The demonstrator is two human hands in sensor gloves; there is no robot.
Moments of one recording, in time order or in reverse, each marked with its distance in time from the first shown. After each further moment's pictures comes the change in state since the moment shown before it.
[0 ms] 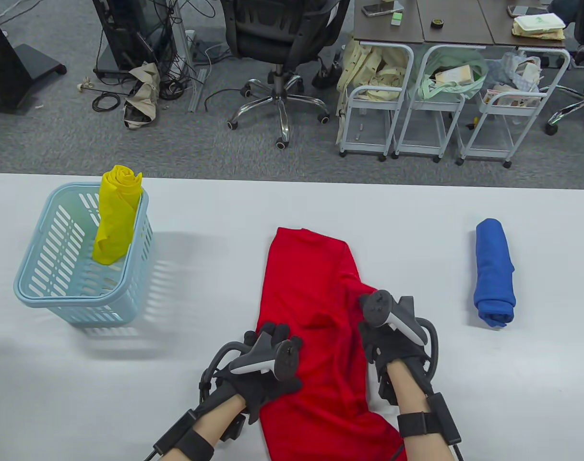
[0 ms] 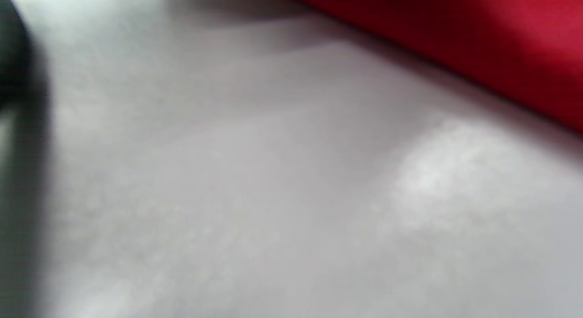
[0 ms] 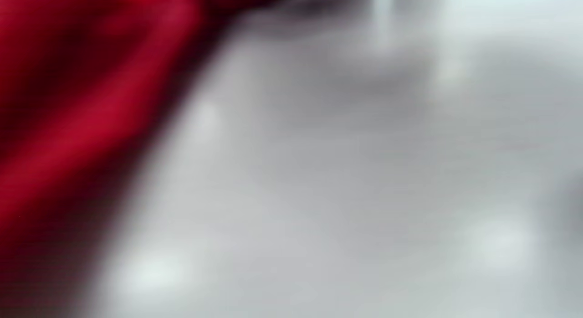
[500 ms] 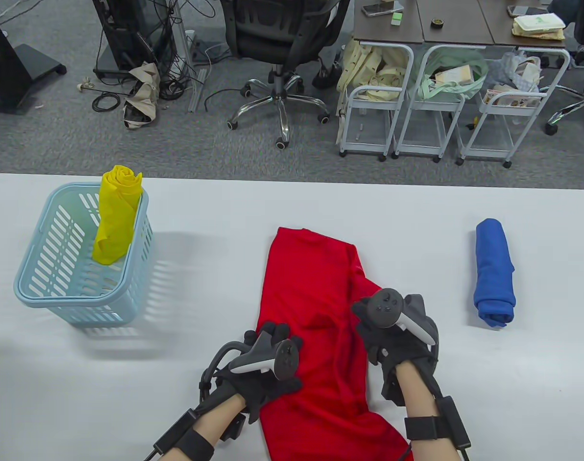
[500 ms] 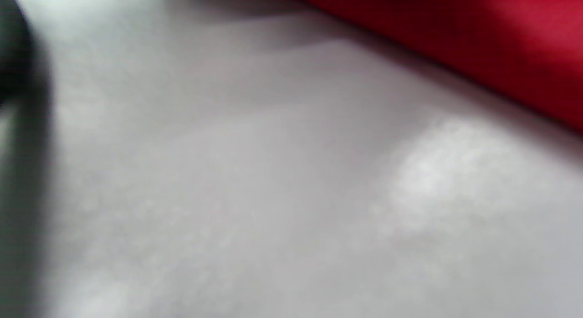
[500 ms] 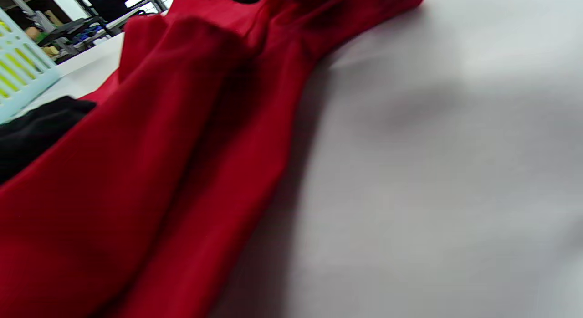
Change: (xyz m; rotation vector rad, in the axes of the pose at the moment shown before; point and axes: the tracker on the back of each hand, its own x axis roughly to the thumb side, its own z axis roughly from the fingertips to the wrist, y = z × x) left_hand -0.001 0.000 -0.001 -0.006 -0.001 0.005; right_hand 0.028 -0.008 0.016 0.065 -0.394 -0.173
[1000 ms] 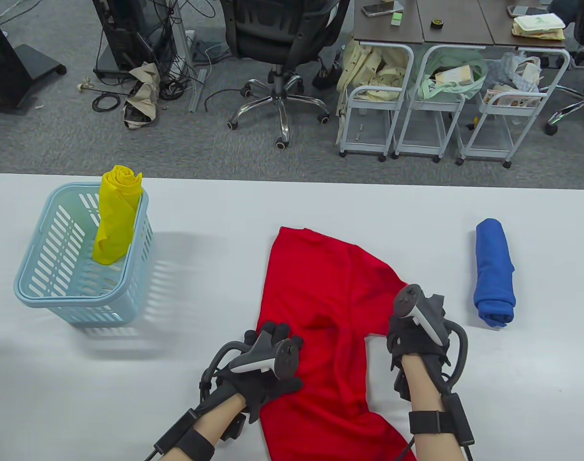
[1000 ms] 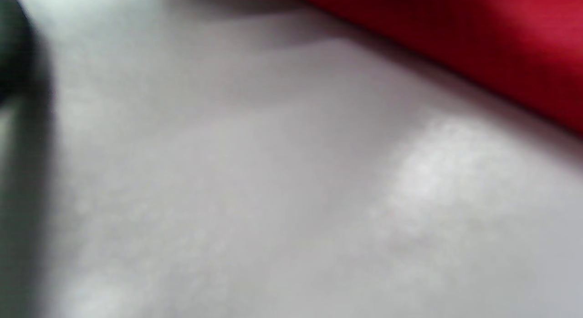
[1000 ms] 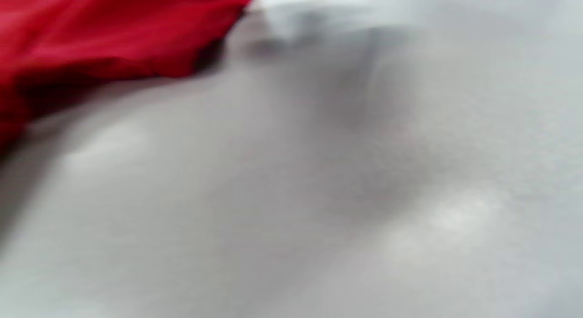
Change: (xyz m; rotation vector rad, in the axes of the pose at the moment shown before) left_hand 0.000 0.000 -0.001 -0.005 0.000 0.006; right_hand -0.041 -0.024 0.017 -0.141 0.448 0.066
